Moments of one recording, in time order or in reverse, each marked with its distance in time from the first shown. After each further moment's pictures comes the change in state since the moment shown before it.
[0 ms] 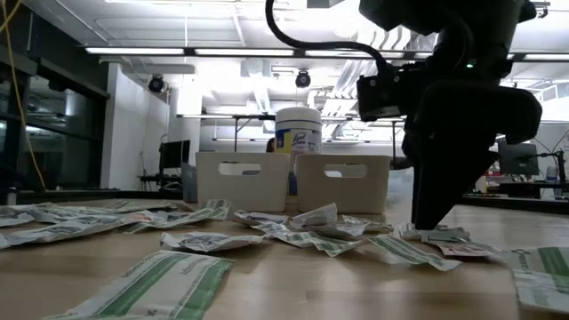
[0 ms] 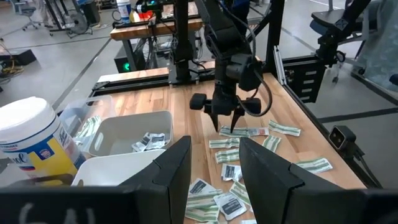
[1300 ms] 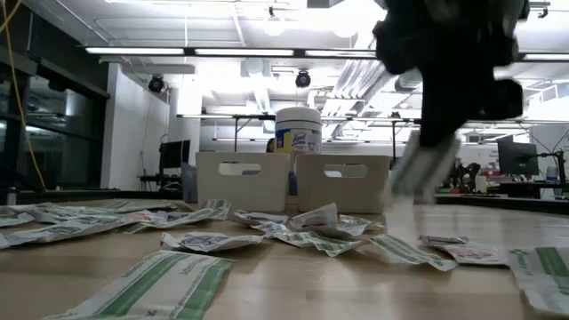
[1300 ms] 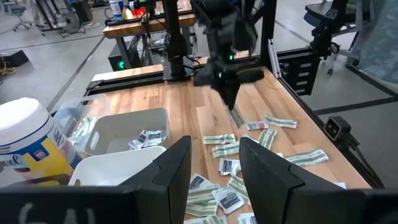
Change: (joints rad) left arm 0.000 0.000 0.000 -0.017 0.025 0.019; right arm 0.007 -0.245 -0.010 0.024 -0.058 0.513
